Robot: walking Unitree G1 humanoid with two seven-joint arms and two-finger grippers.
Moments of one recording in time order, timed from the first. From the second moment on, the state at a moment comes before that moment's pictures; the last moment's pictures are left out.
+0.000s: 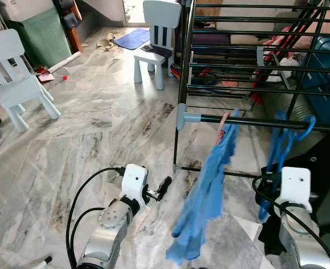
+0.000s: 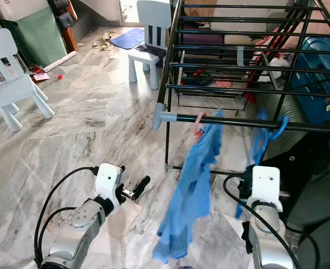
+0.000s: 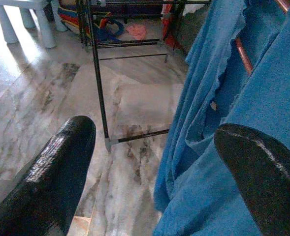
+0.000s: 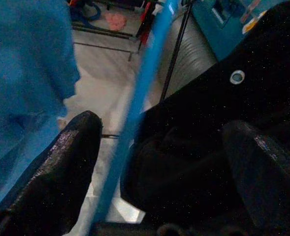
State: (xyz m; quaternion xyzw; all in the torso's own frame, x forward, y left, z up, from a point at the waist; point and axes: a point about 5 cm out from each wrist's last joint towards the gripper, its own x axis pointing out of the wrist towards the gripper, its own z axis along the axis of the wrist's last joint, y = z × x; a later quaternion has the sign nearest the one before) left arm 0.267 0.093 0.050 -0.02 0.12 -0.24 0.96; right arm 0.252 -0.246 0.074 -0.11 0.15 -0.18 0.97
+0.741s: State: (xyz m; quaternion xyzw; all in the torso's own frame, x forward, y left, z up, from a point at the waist) left arm 0.266 0.092 0.050 -0.01 0.12 -0.25 0.96; right arm 0.261 -0.247 0.077 -0.11 0.15 -0.17 0.97
